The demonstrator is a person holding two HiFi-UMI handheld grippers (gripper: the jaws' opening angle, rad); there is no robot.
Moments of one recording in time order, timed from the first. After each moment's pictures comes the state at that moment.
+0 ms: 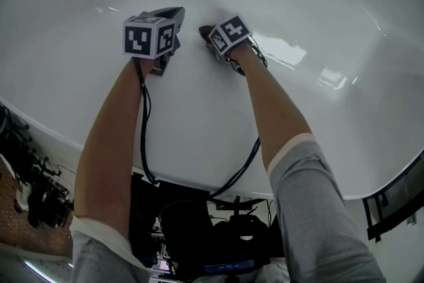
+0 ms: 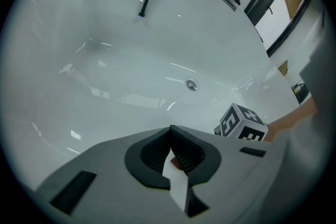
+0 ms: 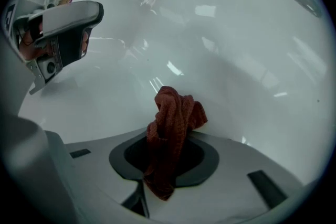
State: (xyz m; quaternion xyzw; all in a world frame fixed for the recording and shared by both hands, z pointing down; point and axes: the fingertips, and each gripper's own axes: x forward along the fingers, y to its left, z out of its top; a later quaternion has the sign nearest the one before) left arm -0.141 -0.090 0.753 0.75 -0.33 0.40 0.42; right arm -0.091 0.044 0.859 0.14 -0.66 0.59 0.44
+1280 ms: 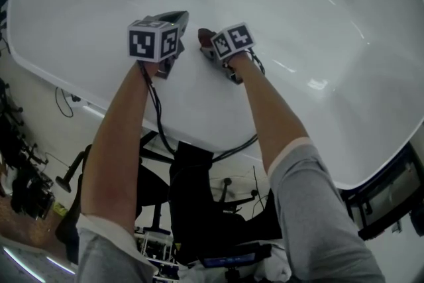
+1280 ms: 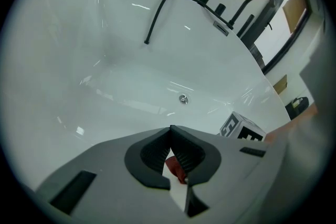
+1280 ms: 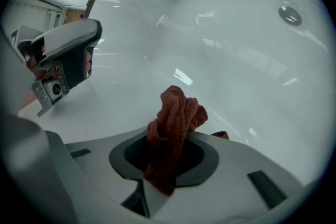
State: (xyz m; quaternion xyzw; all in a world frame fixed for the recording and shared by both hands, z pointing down) left arm -0.141 -0.072 0.661 0.74 -0.37 0.35 0.43; right arm -0.105 0.055 0.763 0.15 -0.66 0.63 0.37
